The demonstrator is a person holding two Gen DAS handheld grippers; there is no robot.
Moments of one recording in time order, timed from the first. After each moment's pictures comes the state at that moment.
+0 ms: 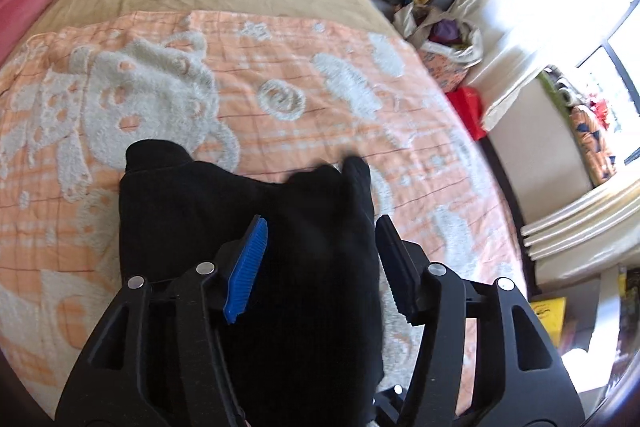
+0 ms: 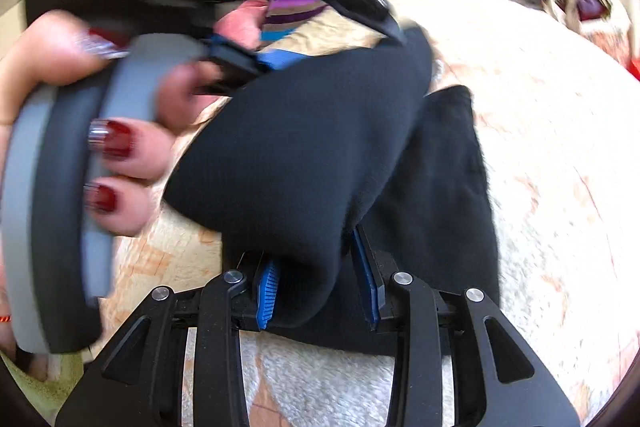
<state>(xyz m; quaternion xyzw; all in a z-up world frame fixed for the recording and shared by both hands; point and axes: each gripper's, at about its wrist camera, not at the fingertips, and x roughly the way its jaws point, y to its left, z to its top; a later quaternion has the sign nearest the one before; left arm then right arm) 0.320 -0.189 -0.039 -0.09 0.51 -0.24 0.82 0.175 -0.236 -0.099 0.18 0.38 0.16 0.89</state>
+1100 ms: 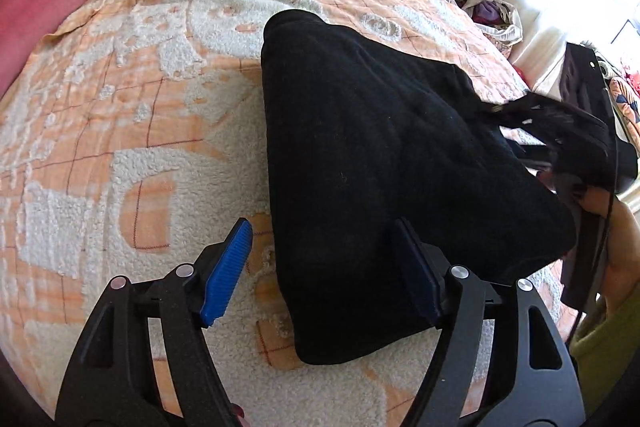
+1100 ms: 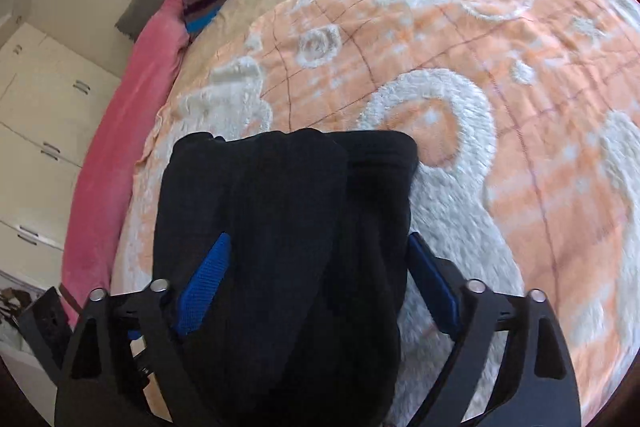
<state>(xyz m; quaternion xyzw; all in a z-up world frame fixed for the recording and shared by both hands) 0.237 -0.099 -0.114 -0.03 0.51 -0.17 0.84 0.288 -0.323 -0.122 0.24 0.50 0.15 0.82</state>
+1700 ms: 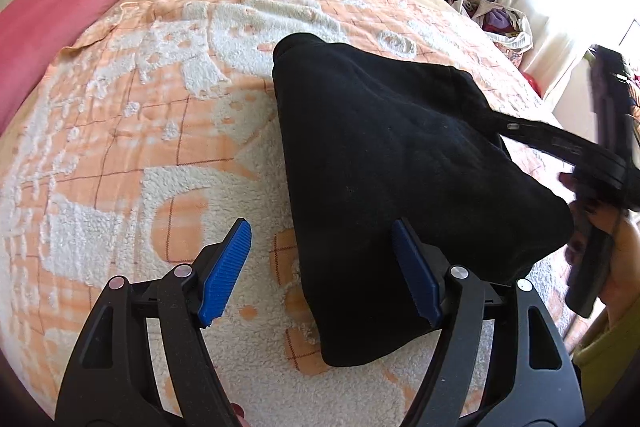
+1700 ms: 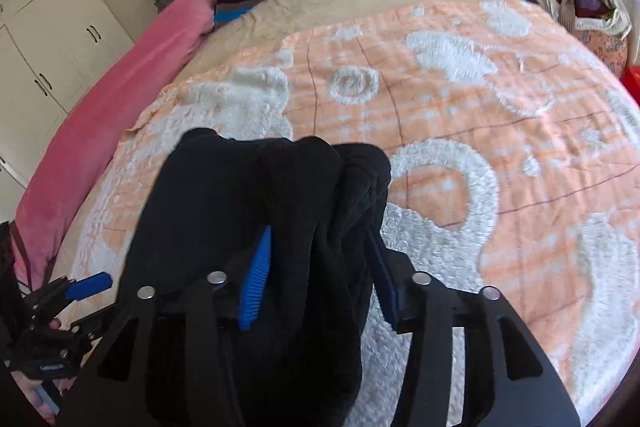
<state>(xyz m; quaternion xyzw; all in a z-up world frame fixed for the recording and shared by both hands) 0.237 -0.088 -0.101 -0.01 0.49 -0.14 0.86 0.260 -0.311 -0.087 0.13 0.43 0.14 0.88</state>
